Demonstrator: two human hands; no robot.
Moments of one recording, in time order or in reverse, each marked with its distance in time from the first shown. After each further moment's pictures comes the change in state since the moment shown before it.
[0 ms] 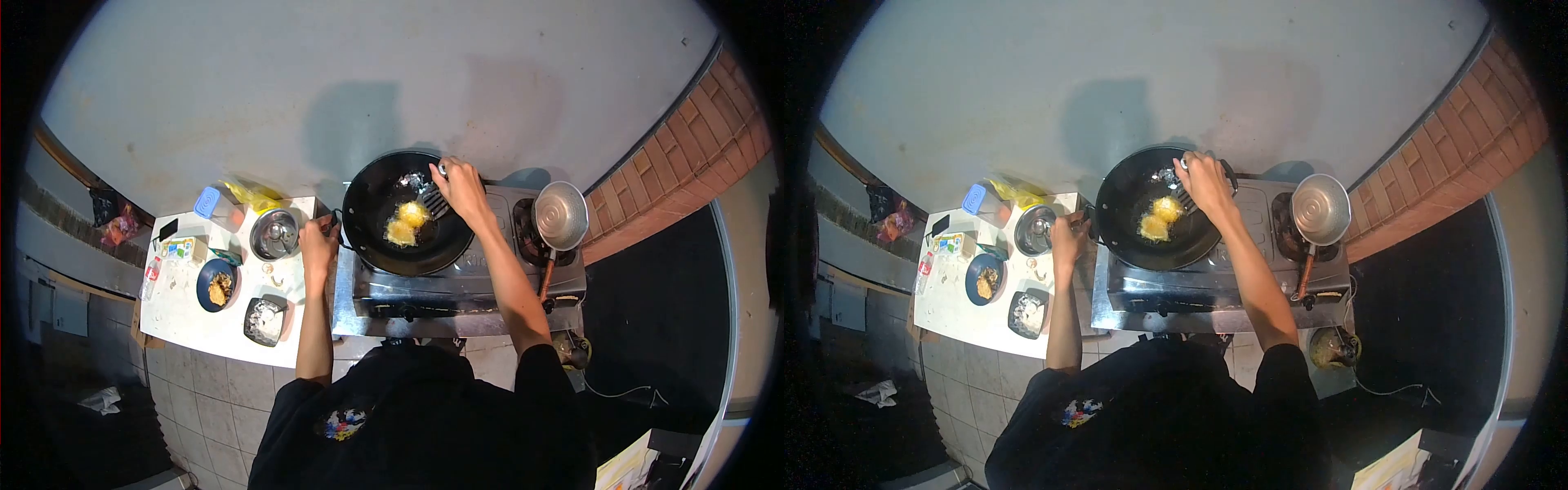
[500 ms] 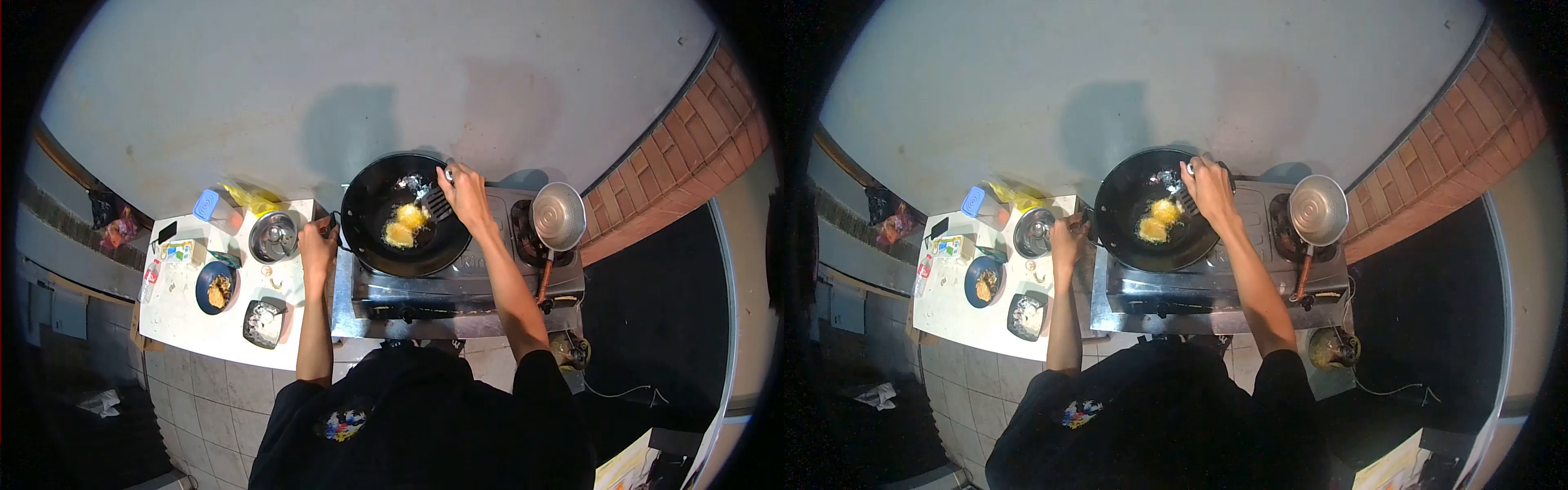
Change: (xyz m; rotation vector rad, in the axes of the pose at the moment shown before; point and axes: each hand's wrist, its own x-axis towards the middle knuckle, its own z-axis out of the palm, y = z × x) left_hand 0.001 0.000 0.000 -0.036 -0.028 -0.055; right_hand -0.010 0.001 -0.007 0.009 0.028 0.024
